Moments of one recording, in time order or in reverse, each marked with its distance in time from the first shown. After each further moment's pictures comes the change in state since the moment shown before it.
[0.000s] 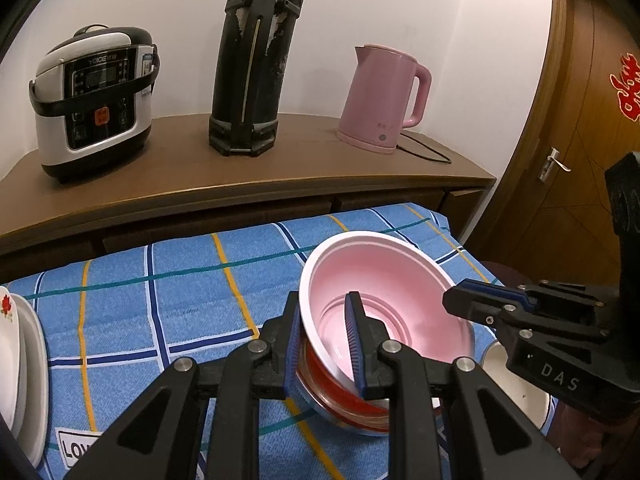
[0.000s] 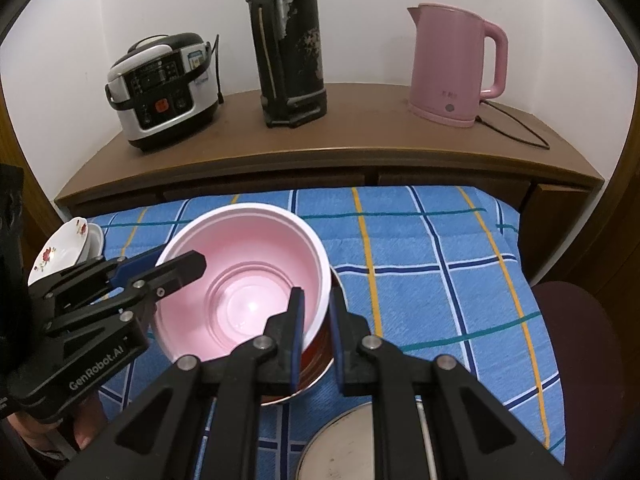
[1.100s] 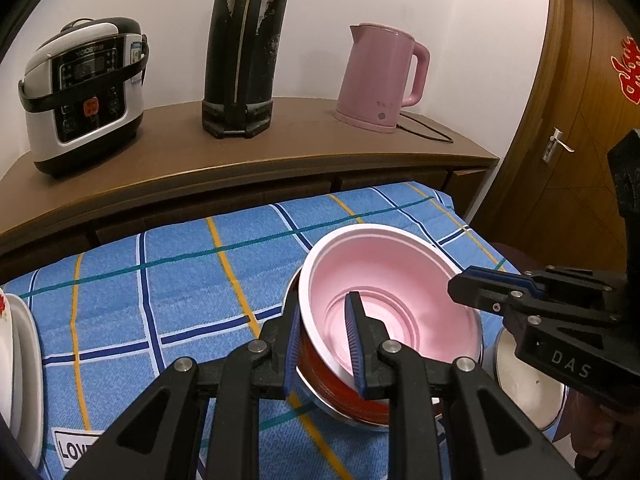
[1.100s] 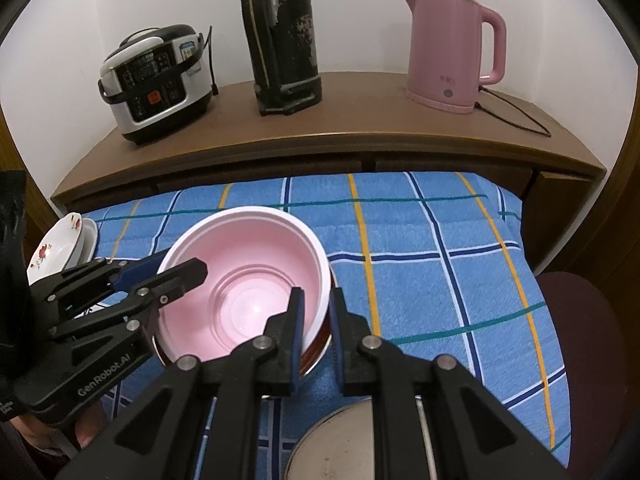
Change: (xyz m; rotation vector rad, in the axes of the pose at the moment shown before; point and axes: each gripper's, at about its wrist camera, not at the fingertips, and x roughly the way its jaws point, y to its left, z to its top) left arm 0.015 -0.001 -0.006 0.033 0.058 0.009; right arm 0.011 -0.007 -0.007 0.014 0.033 0.005
